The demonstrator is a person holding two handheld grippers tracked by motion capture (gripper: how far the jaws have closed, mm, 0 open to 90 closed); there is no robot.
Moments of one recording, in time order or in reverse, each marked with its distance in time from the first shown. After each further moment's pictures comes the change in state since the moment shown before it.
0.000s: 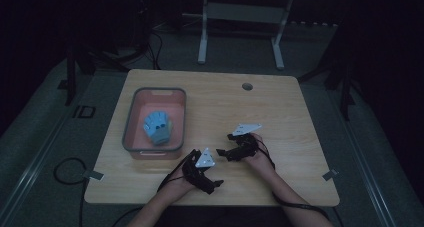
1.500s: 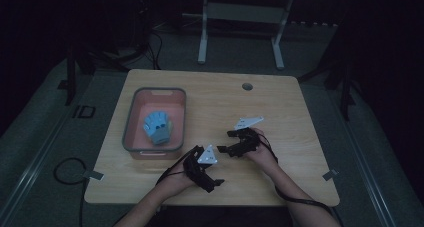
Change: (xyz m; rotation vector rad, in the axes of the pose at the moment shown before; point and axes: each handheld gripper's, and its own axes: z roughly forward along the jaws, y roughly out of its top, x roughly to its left) left arm 0.001 0.020 -0.009 0.043 -0.059 0.058; right arm -0.005 0.020 -0.013 0.016 0.072 0.012
